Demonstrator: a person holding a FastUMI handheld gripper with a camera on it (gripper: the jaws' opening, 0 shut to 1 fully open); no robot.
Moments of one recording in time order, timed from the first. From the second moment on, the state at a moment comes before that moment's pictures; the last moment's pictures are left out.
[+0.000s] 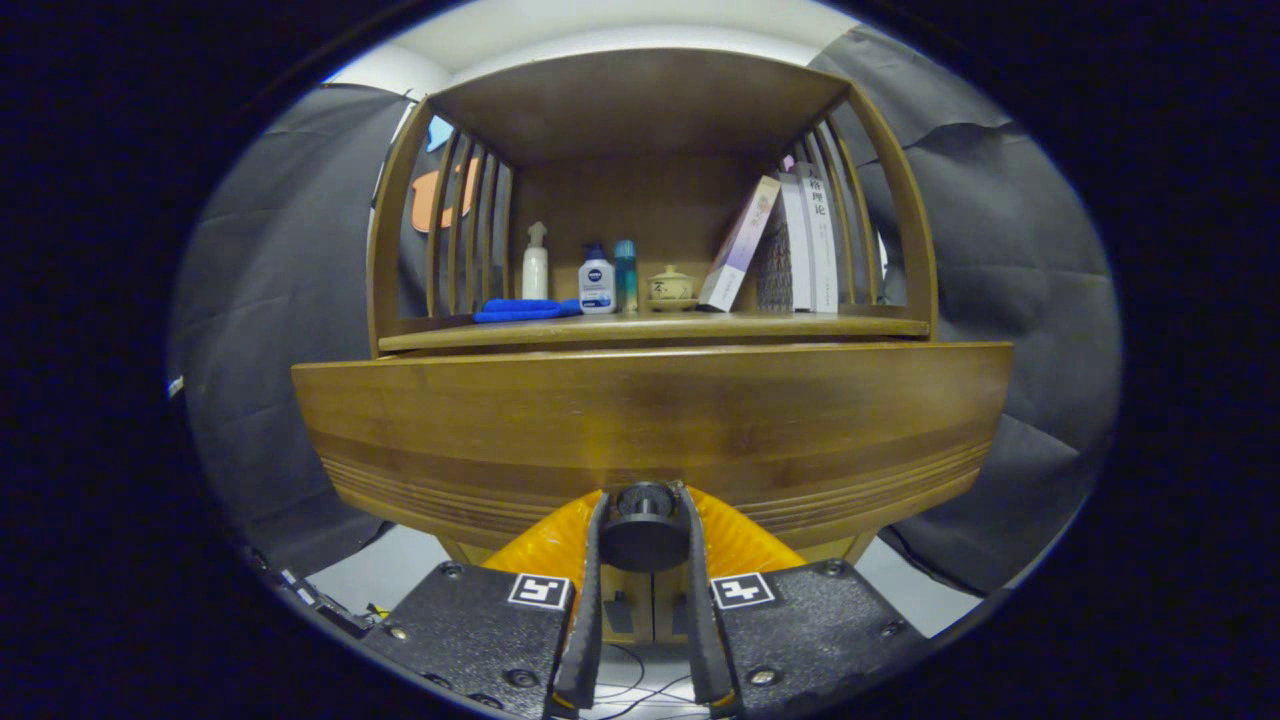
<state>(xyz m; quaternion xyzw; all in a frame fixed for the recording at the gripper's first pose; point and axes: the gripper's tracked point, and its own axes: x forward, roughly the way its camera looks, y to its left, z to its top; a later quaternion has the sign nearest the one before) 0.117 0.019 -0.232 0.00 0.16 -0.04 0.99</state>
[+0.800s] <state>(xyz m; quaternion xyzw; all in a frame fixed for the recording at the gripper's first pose) 0.051 0.023 -0.235 -0.01 0.16 -0.04 0.99</state>
